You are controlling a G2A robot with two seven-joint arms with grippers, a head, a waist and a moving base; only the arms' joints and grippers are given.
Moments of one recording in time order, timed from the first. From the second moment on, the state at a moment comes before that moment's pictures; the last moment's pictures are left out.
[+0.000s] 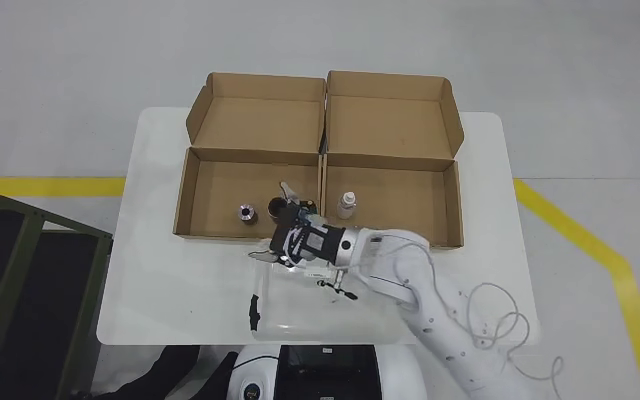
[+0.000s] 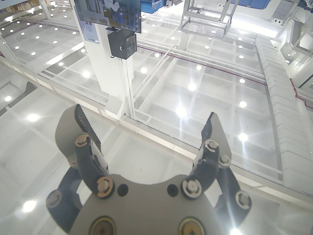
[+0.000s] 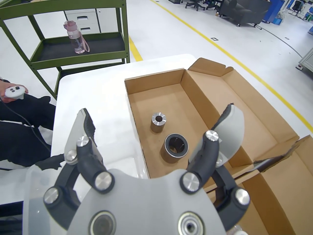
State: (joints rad) left arm -0.42 -0.34 -0.17 -1.17 3.07 0.50 0.07; right arm -1.09 -1.38 0.93 -1.79 -1.30 -0.59 0.31
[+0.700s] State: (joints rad) left arm -0.42 -0.34 -0.17 -1.17 3.07 0.50 0.07; right arm -1.39 -1.29 1.19 -1.96 -1.37 -0.74 0.24
